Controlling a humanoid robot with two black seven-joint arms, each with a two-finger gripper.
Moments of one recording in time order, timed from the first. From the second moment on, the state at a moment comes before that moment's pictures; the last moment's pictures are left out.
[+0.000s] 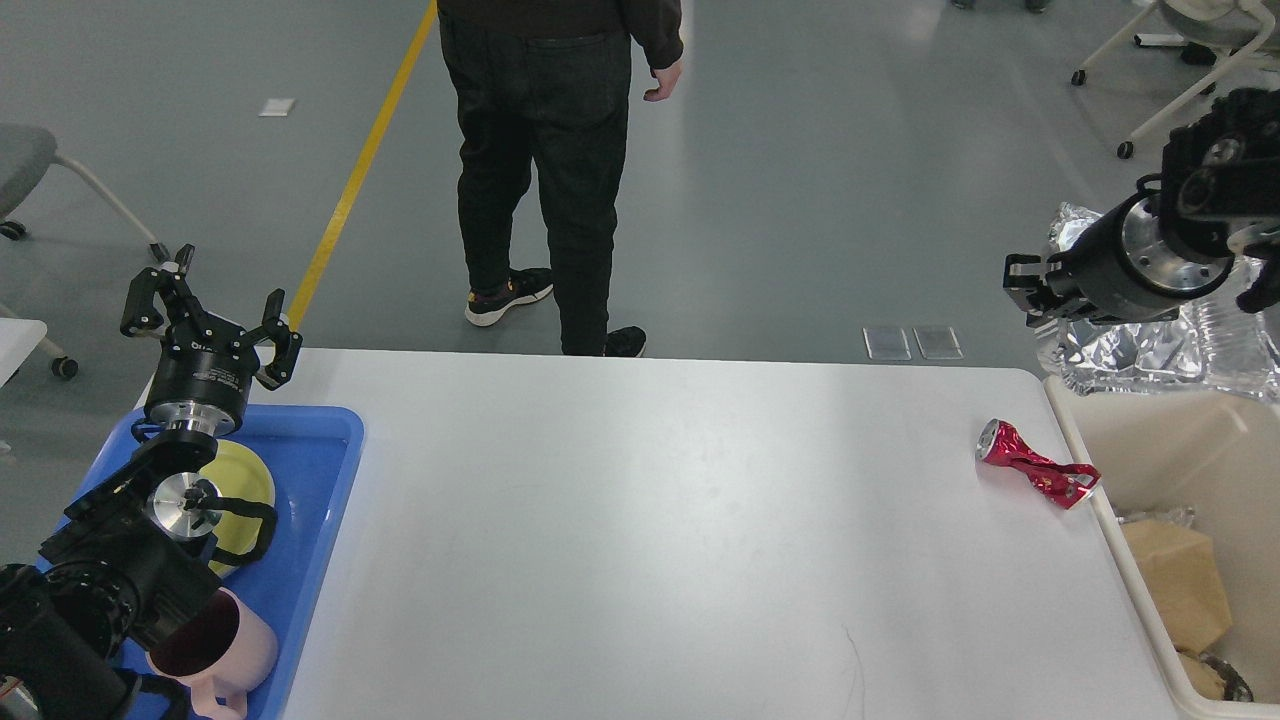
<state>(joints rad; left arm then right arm) -0.80 0.17 -0.68 -0.02 -0.18 -0.66 -0.56 2.17 -0.44 -1.33 1.36 -0.09 0.36 -0.13</state>
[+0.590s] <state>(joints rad) -0.80 0.17 -0.68 -0.02 -0.18 -0.66 -0.56 1.55 -0.55 -1.30 0.78 -0.08 0.15 -0.14</state>
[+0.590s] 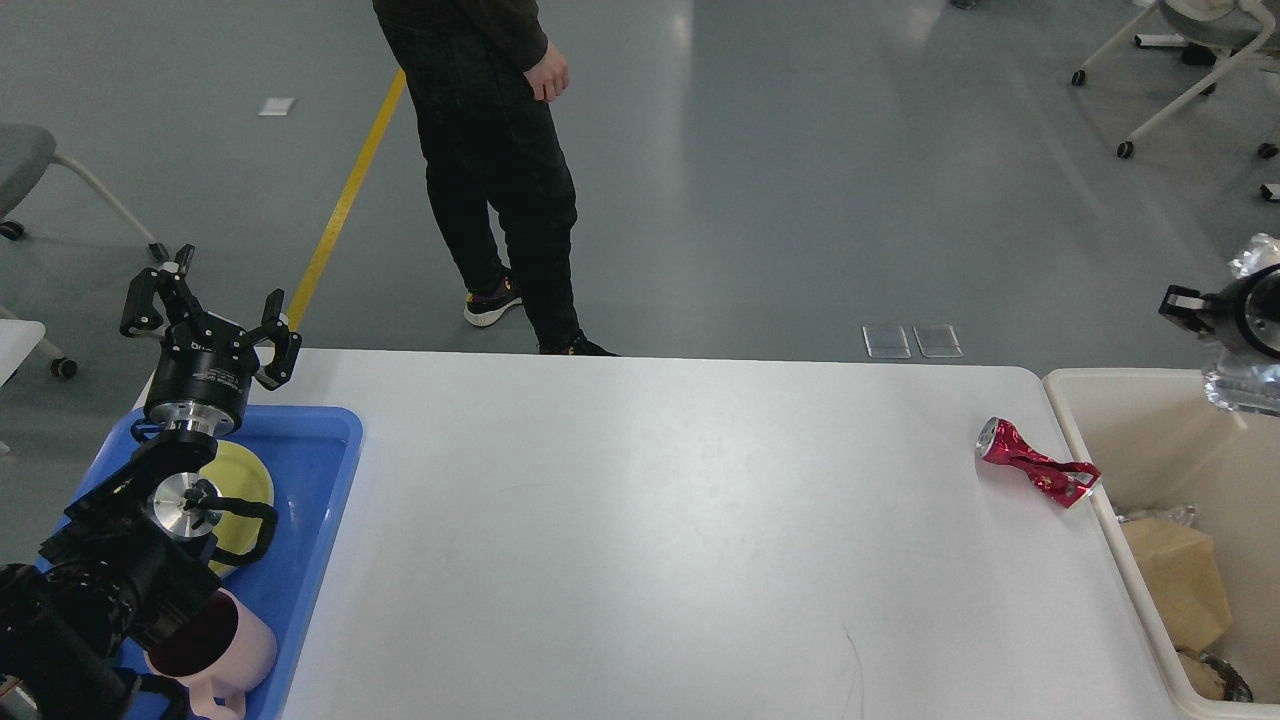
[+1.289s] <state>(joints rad) -0.80 0.17 -0.68 -0.02 -0.18 -0.66 -0.56 1.02 -0.52 -0.89 0.36 -0.07 0.06 -0.13</state>
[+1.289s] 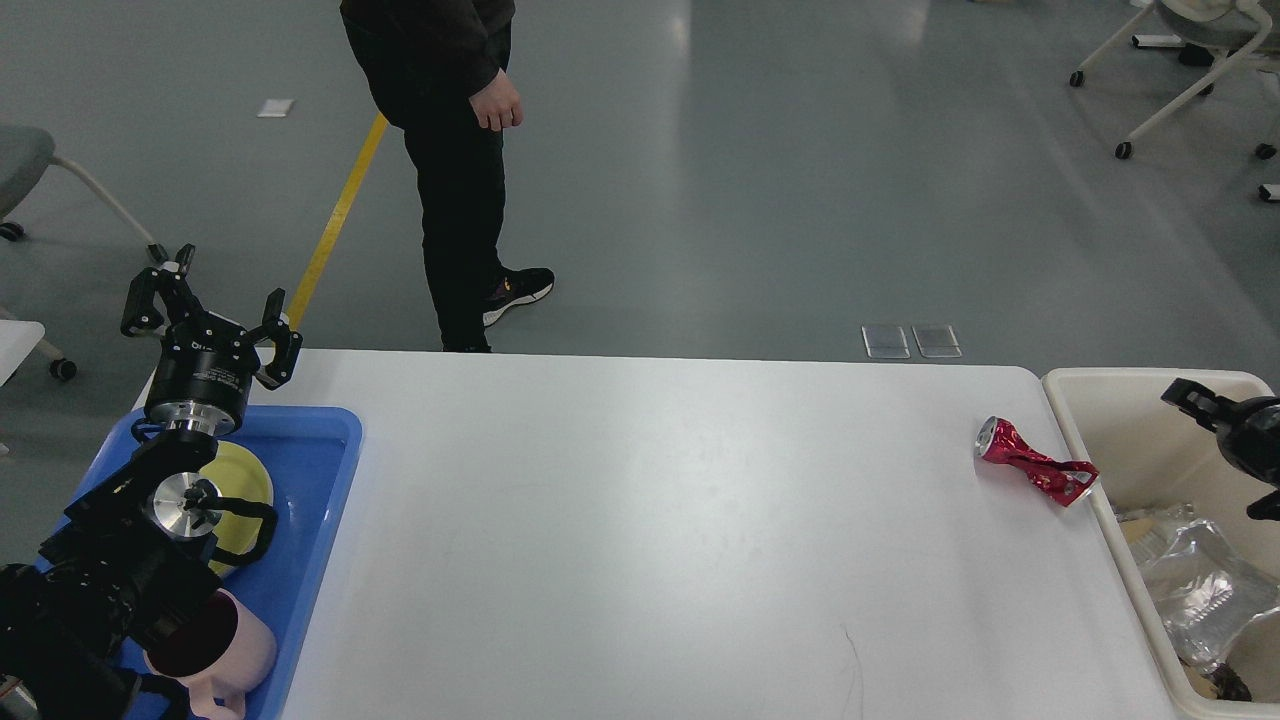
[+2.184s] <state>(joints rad) -0.80 0.17 -0.68 -0.02 -0.18 -0.66 -0.56 1.95 -0.62 -1.12 1.00 -0.05 0.55 -0.14</state>
